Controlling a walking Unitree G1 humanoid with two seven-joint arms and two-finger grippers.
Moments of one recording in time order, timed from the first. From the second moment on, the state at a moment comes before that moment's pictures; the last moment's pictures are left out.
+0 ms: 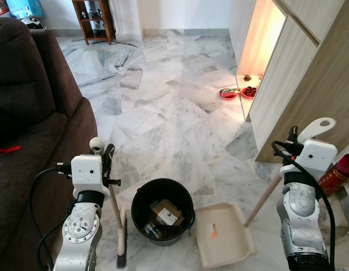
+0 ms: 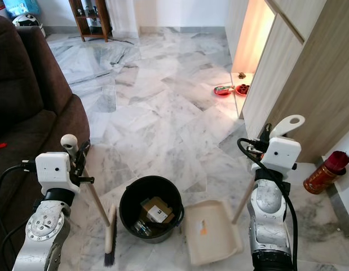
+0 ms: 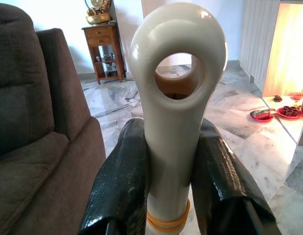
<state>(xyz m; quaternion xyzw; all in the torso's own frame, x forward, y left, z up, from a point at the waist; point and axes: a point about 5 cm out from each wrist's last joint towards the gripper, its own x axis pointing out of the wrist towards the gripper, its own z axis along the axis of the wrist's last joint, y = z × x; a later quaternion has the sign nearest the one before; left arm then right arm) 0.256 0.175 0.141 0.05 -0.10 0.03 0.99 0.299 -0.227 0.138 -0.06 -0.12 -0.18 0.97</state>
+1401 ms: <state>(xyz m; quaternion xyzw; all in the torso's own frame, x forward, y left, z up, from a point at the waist) 0.259 0.168 0.148 0.05 -0.12 0.01 0.99 0.307 -0.224 0.153 -0.09 -0.15 -0.15 0.97</state>
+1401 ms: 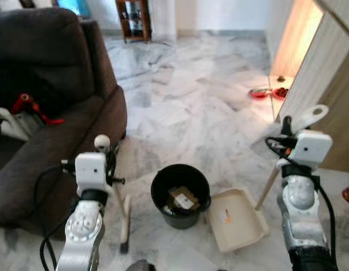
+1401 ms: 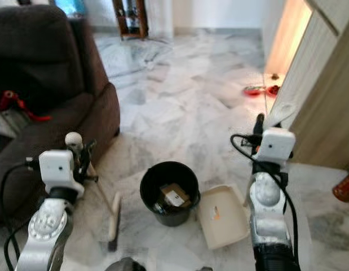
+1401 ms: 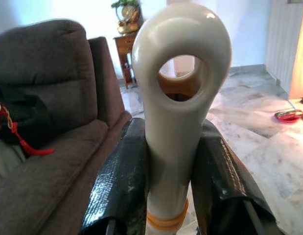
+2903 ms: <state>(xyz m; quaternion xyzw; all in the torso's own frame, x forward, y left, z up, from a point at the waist) 0.263 0.178 0.145 0.05 -0.12 0.03 0.99 0.309 -0.199 0.157 -0.04 -0.15 -0.11 0.98</state>
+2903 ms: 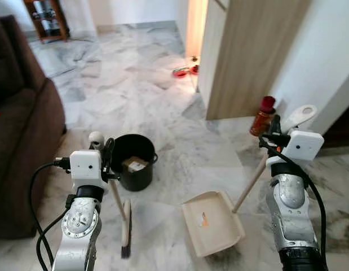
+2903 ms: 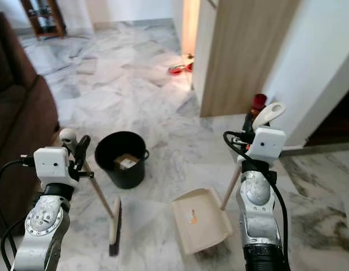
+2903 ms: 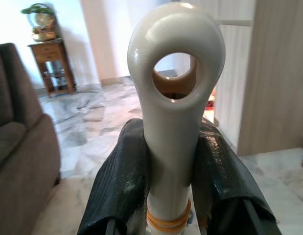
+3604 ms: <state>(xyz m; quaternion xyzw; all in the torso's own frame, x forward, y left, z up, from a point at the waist) 0.266 0.192 0.143 0.07 -0.12 0.07 0.99 0.320 -0.189 0.166 -0.02 -0.16 -0.09 0.98</state>
